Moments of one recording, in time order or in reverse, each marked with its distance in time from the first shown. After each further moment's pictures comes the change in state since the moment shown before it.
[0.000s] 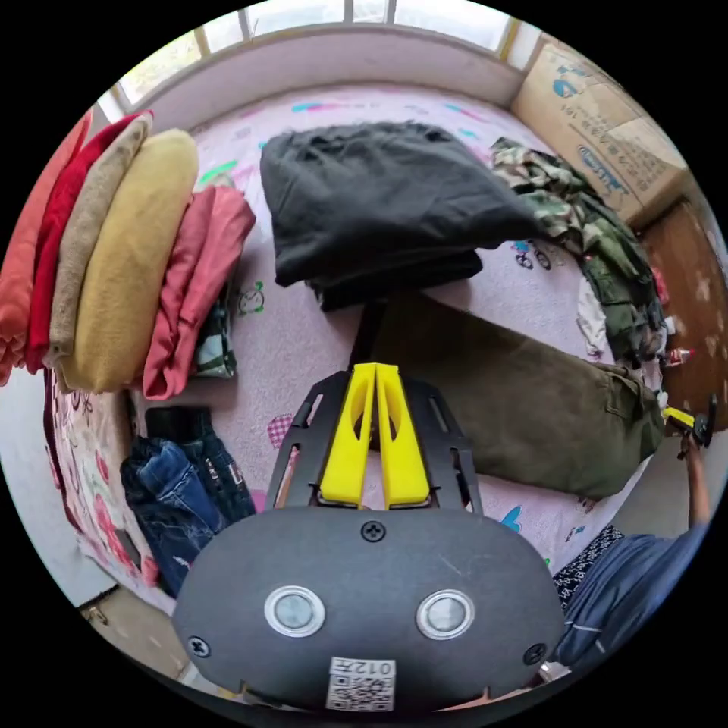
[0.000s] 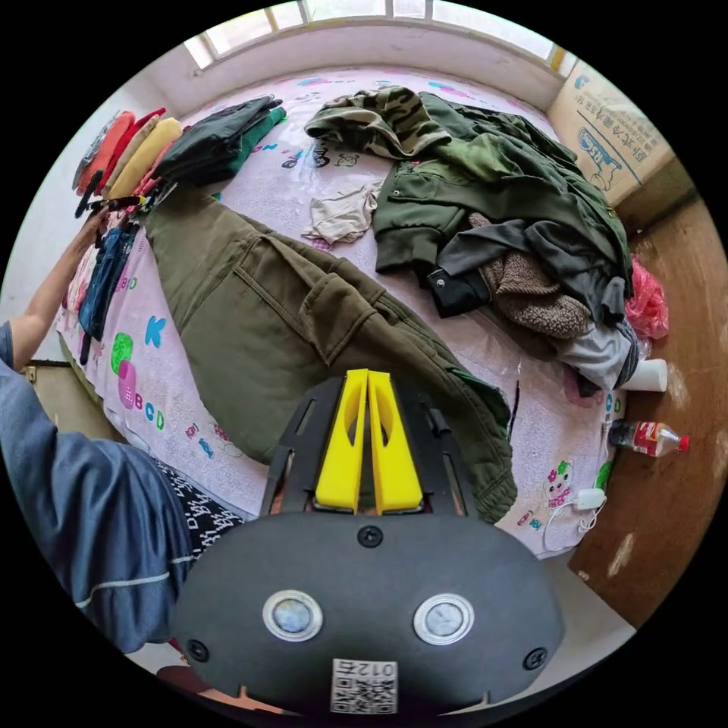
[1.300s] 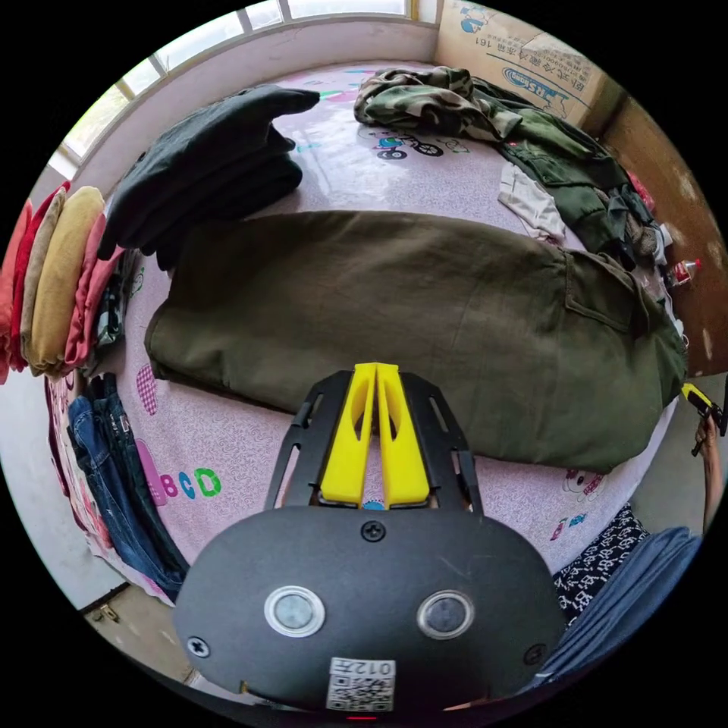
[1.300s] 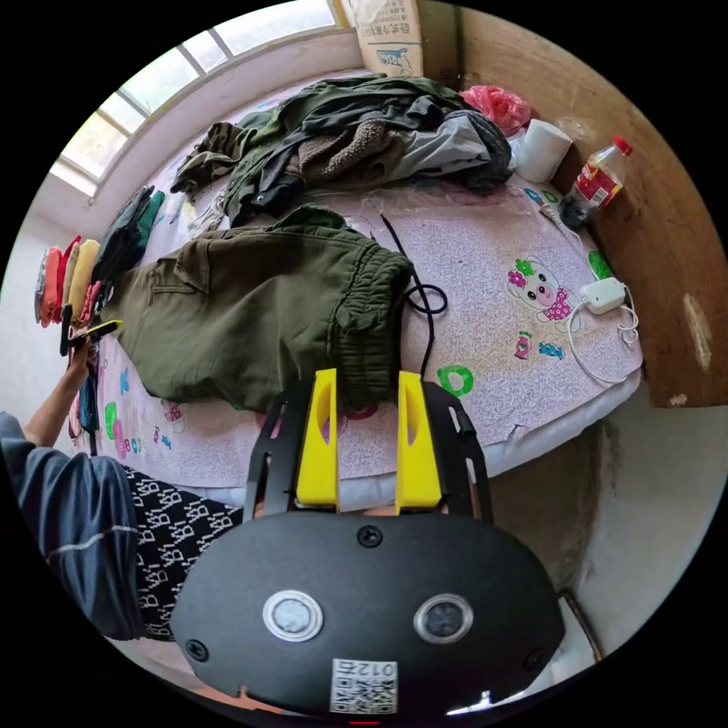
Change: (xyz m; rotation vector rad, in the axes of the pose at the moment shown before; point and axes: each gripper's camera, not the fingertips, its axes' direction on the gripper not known) left arm 0.148 0.140 0.102 -0.141 -0.085 0.101; right arm 0.202 0.322 0.005 0.118 -0.091 0.450
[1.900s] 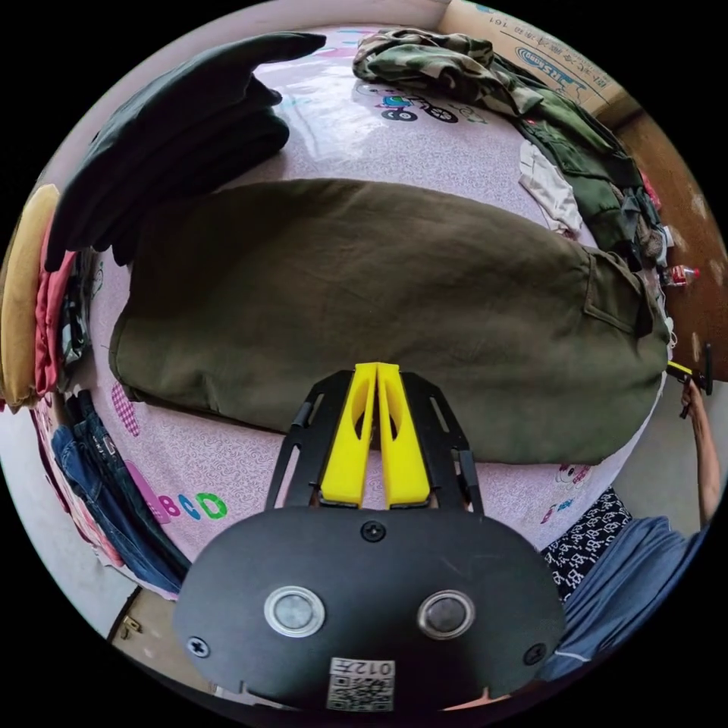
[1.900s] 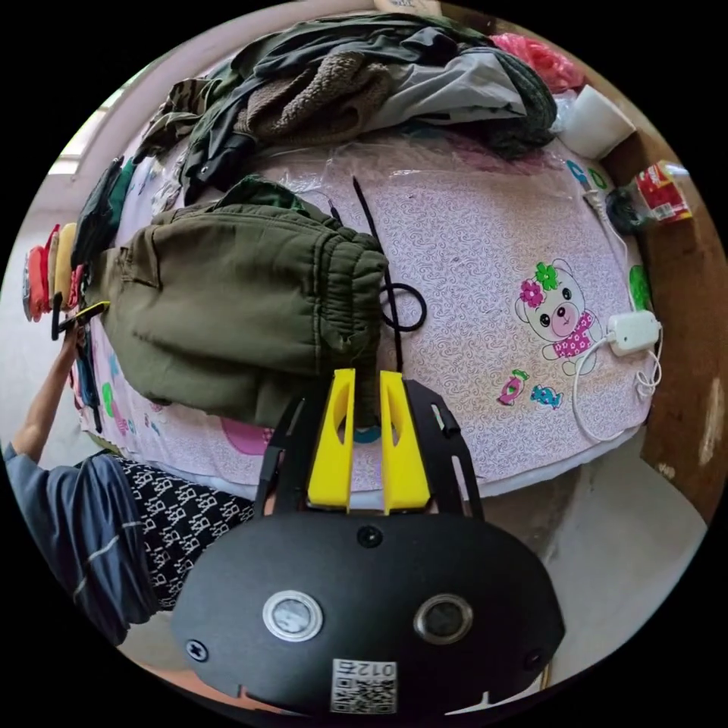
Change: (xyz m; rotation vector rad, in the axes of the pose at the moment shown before) left arm -0.075 -0.004 -0.019 -0.167 0.102 0.043; right arm 0.043 -0.074 0.051 -0.270 0.046 -0.048
